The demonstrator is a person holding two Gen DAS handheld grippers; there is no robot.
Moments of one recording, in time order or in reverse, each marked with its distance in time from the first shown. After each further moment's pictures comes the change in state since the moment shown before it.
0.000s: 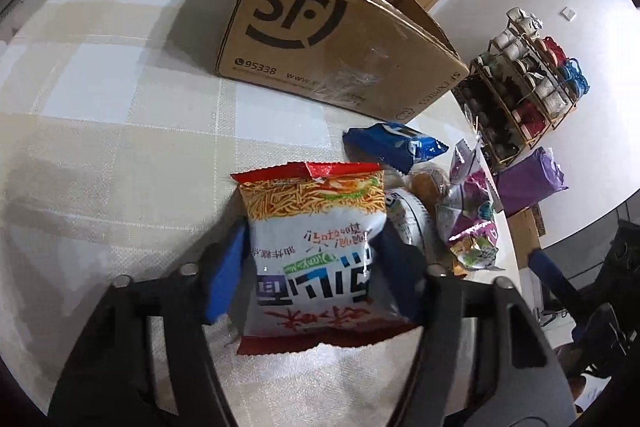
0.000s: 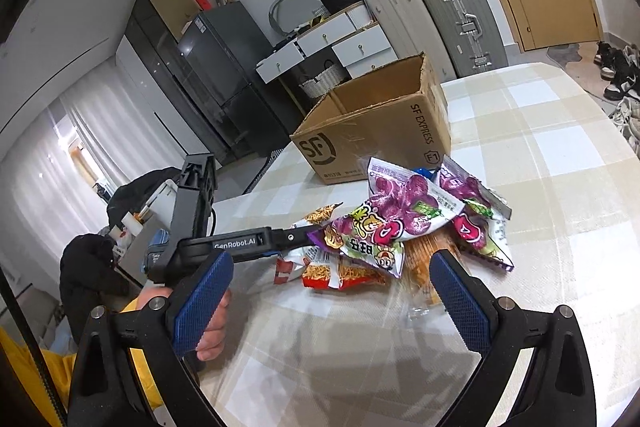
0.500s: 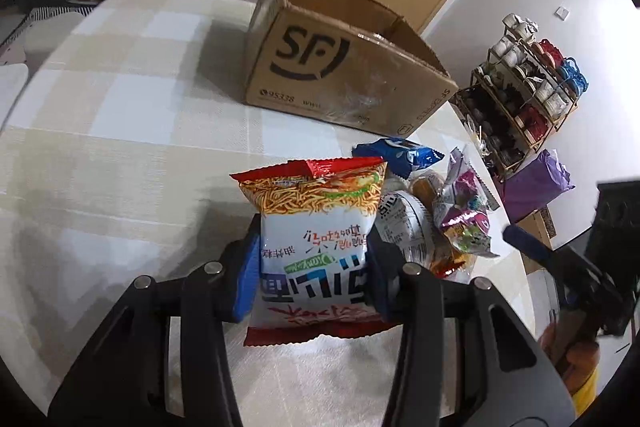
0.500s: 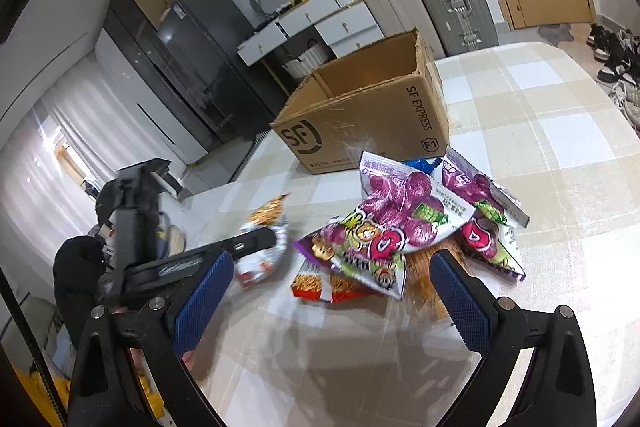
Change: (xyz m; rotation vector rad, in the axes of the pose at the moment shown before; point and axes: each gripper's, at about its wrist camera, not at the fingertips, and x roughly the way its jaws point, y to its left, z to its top) left arm -0.039 0.003 -0.022 0.048 -0.098 0.028; right arm 0.034 -0.002 0.017 0.046 0.093 -0.058
